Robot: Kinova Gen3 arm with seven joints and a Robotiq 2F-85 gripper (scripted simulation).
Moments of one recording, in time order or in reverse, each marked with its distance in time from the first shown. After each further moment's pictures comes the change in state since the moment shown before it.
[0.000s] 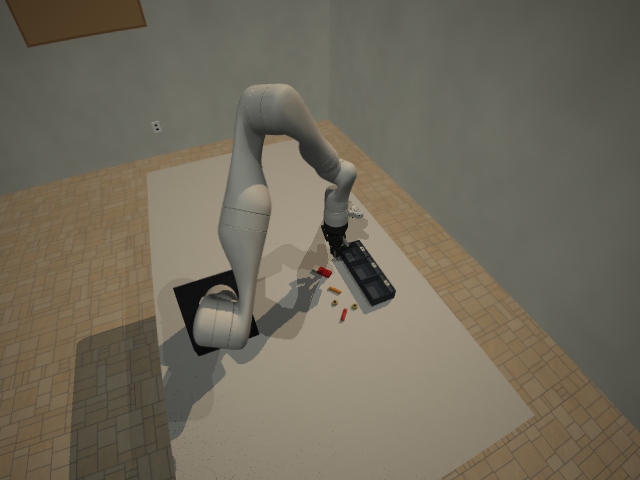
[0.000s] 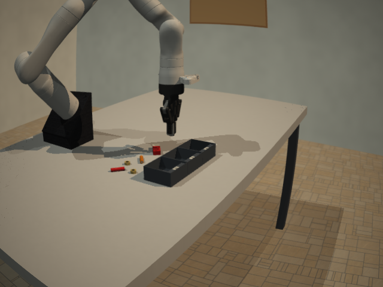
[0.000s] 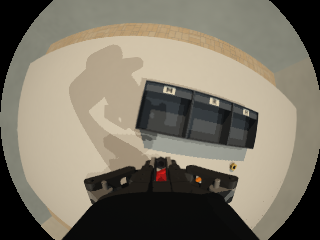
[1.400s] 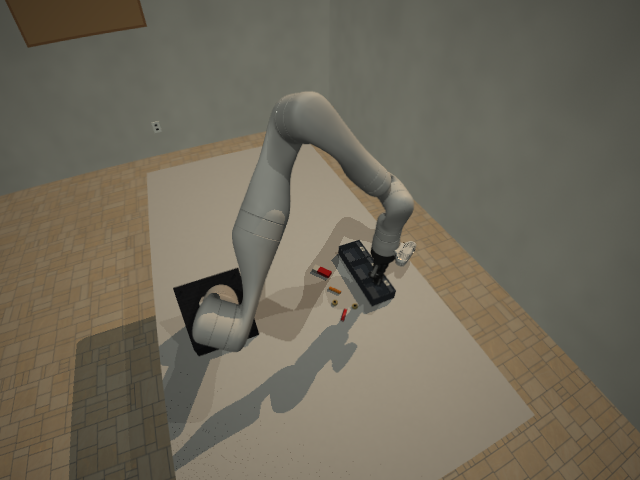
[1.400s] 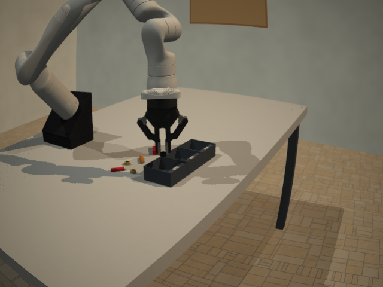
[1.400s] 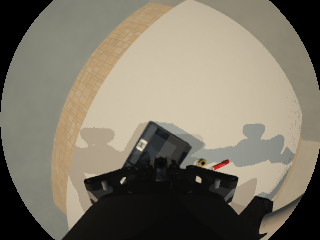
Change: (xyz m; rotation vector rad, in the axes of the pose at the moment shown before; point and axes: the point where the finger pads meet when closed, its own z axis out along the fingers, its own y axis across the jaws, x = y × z) arm 0.037 0.172 -0.001 0.024 -0.014 1.225
